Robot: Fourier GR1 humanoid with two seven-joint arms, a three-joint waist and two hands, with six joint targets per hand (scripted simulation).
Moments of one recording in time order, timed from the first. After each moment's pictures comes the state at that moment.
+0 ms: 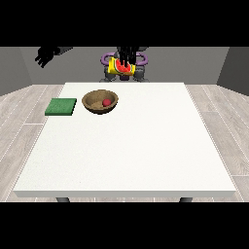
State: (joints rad) left arm -0.94 0.09 -0.59 -0.76 -1.04 0.25 0.53; right arm -0.24 -0.37 -0.37 -1.10 -0.35 0.31 0.00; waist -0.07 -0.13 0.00
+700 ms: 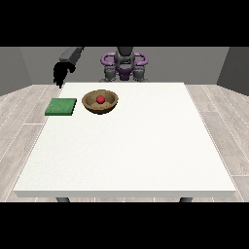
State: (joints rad) left arm -0.88 0.21 0.08 -1.09 -0.18 0.11 0.23; right arm -0.22 -0.27 -0.38 -1.08 -0.30 0.16 -0.06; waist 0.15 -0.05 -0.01
